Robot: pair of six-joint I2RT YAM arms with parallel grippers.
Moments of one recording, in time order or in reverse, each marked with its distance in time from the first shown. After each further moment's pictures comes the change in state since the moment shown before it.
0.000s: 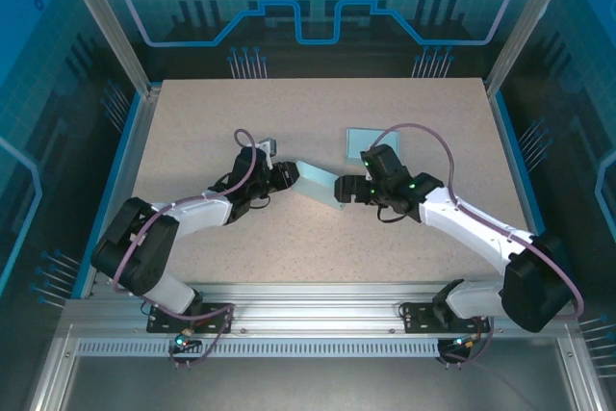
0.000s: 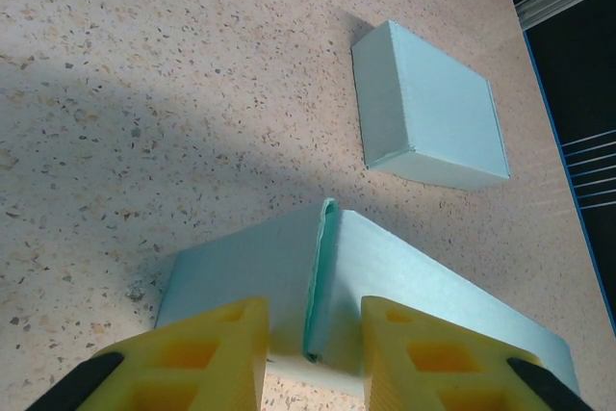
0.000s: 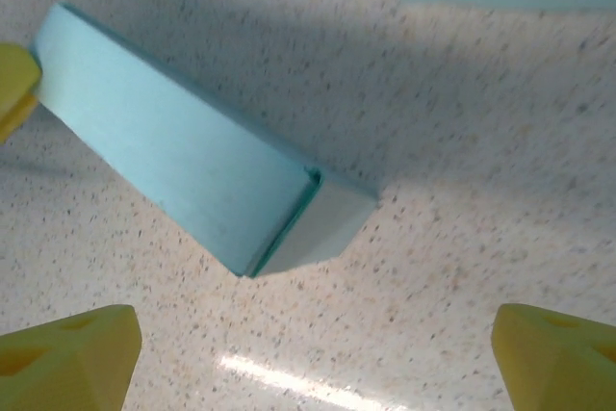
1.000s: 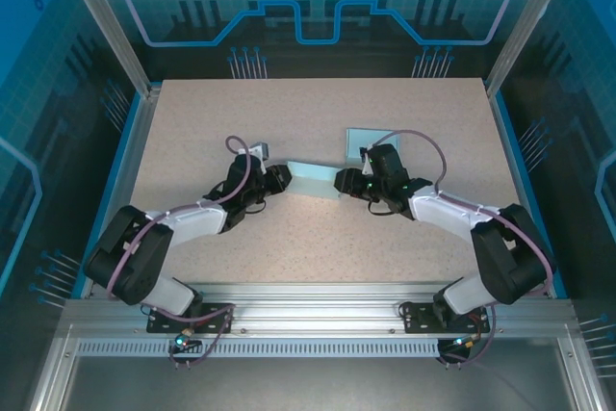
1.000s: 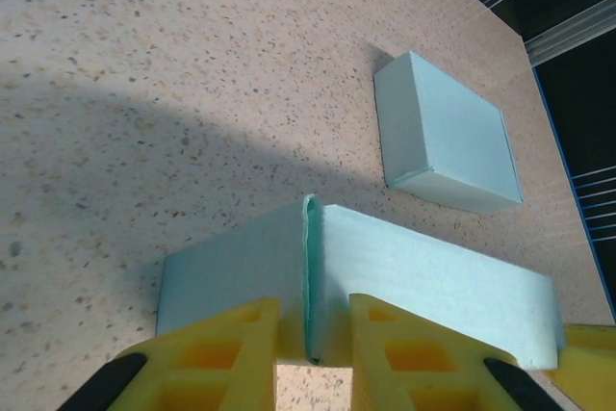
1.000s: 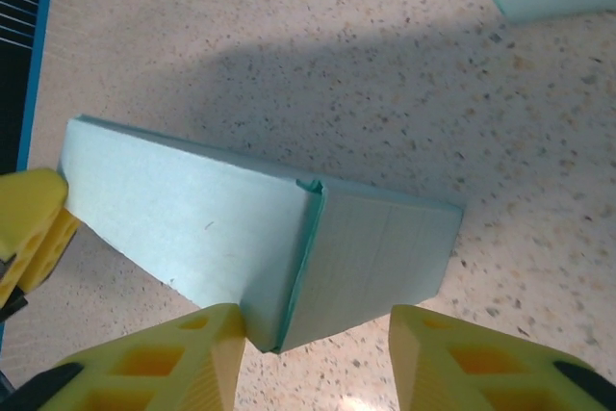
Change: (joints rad) left arm 0.000 -0.074 -0.103 0.066 -0.079 -0.026; right arm -0.100 0.171 -0.124 0.475 -0.230 0.101
